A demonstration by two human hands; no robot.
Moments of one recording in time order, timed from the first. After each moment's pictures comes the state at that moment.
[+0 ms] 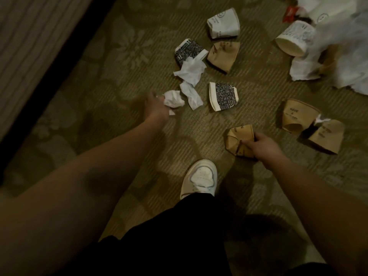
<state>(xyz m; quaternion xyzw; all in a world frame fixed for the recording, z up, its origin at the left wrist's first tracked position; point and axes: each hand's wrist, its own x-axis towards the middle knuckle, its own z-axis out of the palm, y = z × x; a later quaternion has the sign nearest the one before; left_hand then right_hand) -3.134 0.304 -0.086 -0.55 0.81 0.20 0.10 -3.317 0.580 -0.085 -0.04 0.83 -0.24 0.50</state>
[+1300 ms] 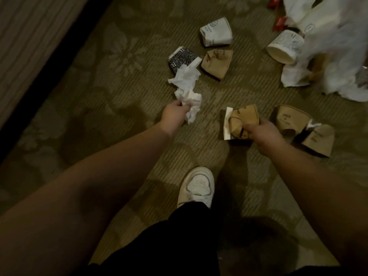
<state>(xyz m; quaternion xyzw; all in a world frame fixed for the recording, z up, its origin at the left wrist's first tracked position) -3.187 0.337 -0.066 -0.56 0.56 0.61 -0.01 -3.343 0.536 -0.053 0.06 0.82 -0.35 0.45</state>
